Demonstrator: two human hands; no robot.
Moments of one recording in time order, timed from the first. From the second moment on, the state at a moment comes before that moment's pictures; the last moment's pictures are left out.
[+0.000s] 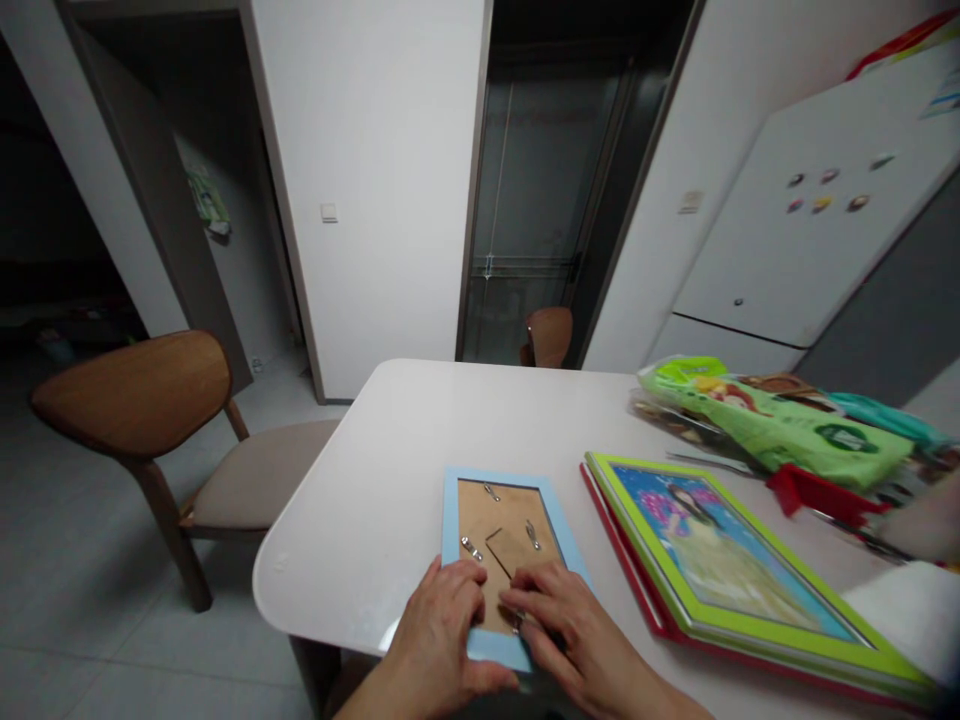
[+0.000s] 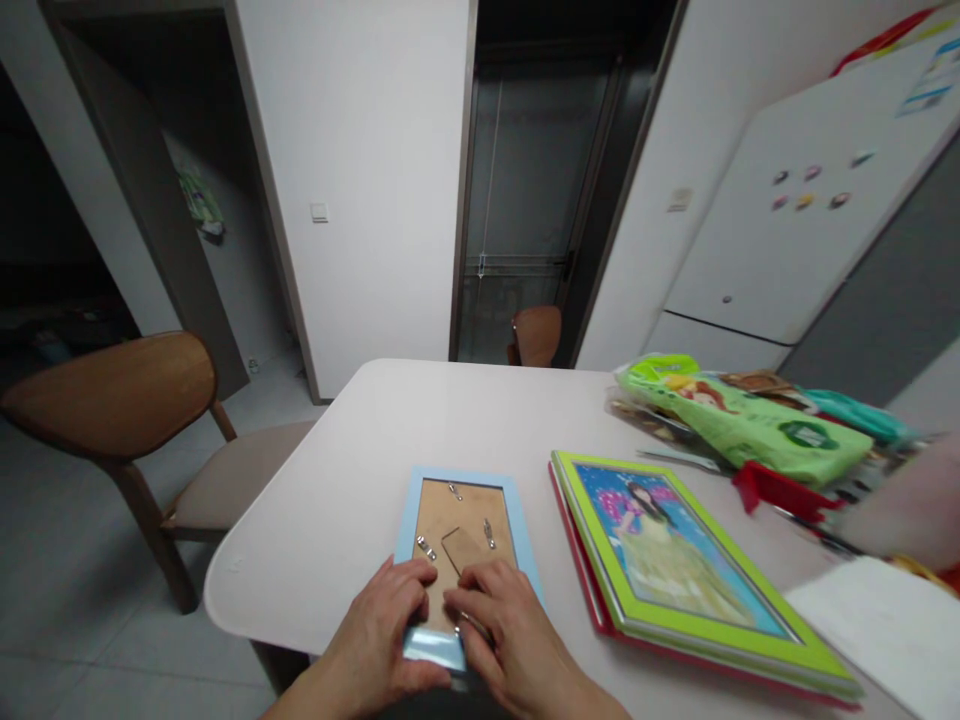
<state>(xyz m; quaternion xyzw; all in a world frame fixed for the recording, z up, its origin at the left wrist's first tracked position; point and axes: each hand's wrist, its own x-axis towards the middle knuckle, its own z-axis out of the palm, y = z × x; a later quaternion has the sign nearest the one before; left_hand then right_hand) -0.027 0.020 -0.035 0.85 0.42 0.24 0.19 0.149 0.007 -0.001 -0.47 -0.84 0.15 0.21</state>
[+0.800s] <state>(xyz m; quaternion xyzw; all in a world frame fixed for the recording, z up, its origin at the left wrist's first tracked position) -0.032 0.022 -0.038 0.84 0.39 0.30 0.22 0.170 0.070 -0.012 -0.57 -0.80 0.03 0.18</state>
